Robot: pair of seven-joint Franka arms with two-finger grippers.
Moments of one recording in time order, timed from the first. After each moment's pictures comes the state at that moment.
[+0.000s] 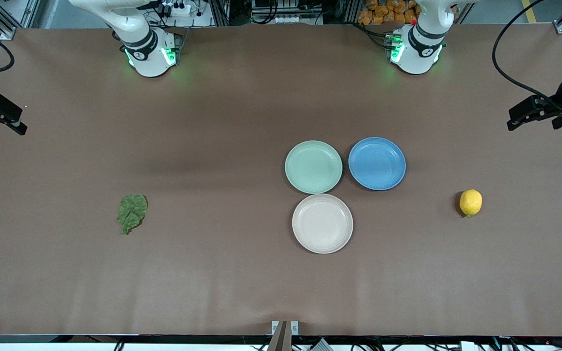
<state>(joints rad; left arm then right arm) 0.09 0.00 -0.09 -1.61 0.02 1.56 -0.01 0.07 -0.05 -0.12 -1.57 0.00 1.65 -0.08</state>
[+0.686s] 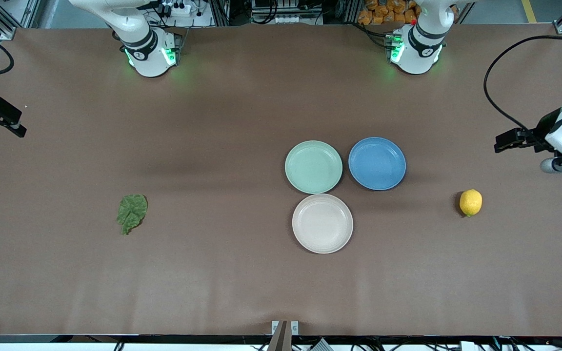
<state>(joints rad) 0.11 0.07 -0.09 -1.74 0.02 1.71 0.01 0.07 -0.04 -0.13 -1.58 0.00 1.67 -0.08</state>
